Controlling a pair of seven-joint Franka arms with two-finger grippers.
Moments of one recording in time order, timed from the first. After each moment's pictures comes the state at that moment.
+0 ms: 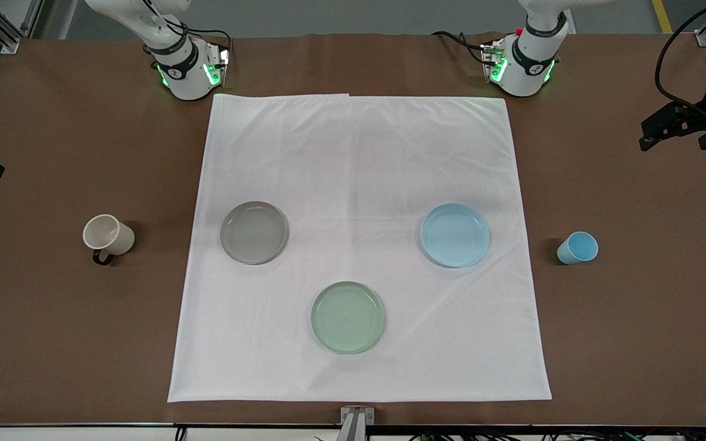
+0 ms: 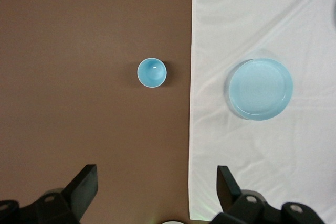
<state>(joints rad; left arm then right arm) 0.03 -0.04 -0.08 -1.55 0.03 1.49 -0.03 0.02 0.01 -0.13 -1.48 0.00 1.63 -0.11</state>
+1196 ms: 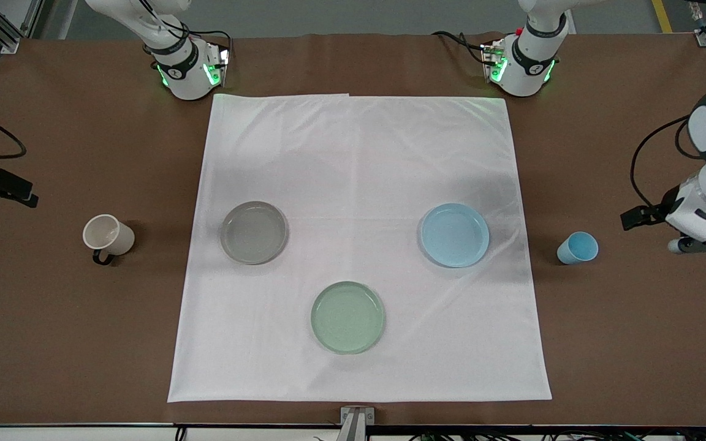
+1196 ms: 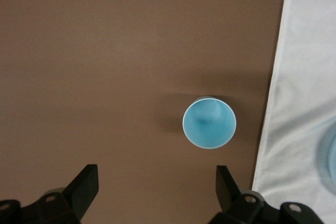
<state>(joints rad) 0.18 0.20 -0.07 -1.94 0.14 2.13 -0.02 0.00 0.17 -0.14 -1.49 0.00 1.63 -0.11</state>
